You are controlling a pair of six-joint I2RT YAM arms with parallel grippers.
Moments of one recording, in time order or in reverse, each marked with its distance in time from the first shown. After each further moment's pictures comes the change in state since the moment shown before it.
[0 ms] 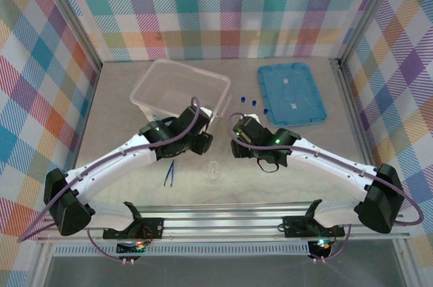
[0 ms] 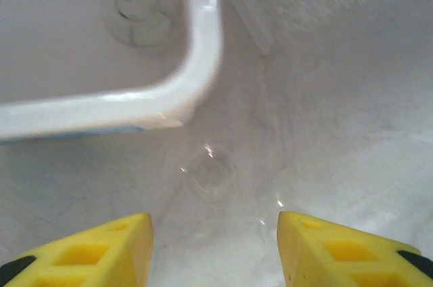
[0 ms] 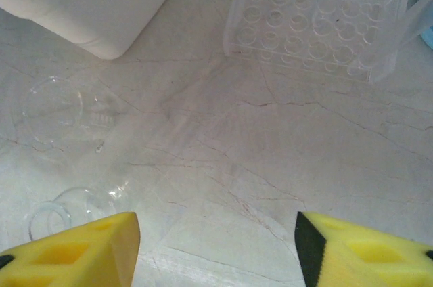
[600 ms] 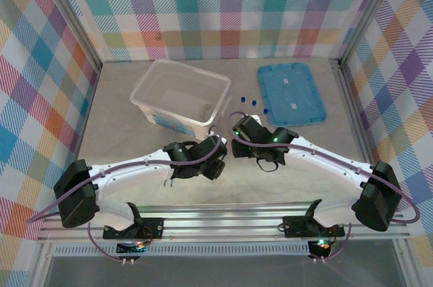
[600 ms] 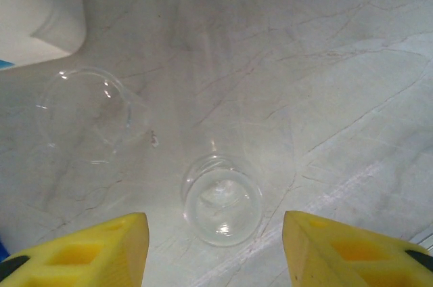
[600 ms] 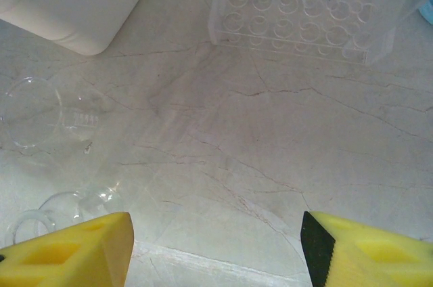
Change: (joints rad) left arm -0.182 0.086 -0.193 0.154 0.012 -0.127; right arm -0.023 0.022 0.000 -0.015 -0.008 0.048
